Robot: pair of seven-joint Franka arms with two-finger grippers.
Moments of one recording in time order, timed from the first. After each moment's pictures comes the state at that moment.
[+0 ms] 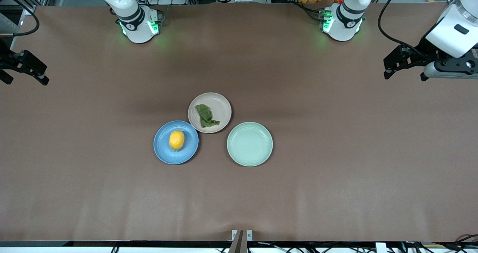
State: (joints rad) left arm -0.07 0.00 -0.13 -1.48 0.00 1.55 -0.14; right arm -0.10 -0.11 0.07 -1.65 -0.02 1.69 0.01
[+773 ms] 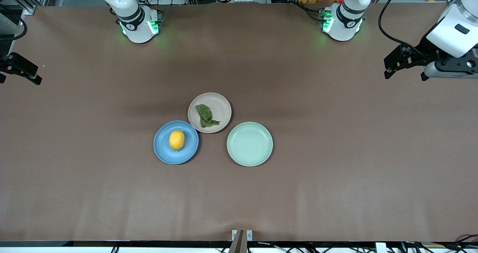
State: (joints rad) left arm -0.07 0.00 -0.13 -1.48 0.00 1.55 -0.14; right arm -0.08 0.00 0.03 -1.48 -0.02 1.53 0.01
